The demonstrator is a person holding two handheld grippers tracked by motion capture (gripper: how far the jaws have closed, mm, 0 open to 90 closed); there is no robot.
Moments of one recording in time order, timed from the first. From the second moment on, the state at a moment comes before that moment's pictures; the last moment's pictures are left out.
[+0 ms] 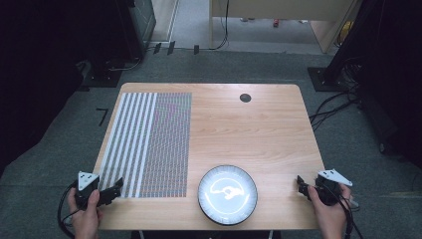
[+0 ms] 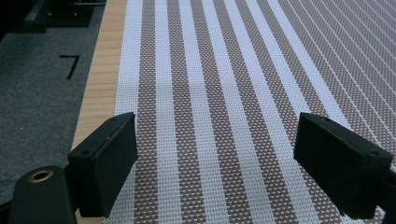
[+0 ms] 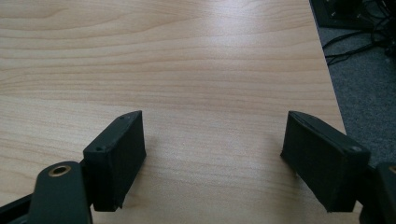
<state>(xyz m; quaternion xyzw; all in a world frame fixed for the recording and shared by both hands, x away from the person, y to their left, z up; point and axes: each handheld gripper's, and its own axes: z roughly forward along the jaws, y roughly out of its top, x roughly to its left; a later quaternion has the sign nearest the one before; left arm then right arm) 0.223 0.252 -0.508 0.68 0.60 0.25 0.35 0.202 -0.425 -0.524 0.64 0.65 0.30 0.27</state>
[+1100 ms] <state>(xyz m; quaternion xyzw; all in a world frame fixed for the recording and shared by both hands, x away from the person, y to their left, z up) 0.217 0.227 -0.490 0.67 0.58 0.24 0.40 0.195 -0.406 -0.504 0.64 0.64 0.32 0.28</state>
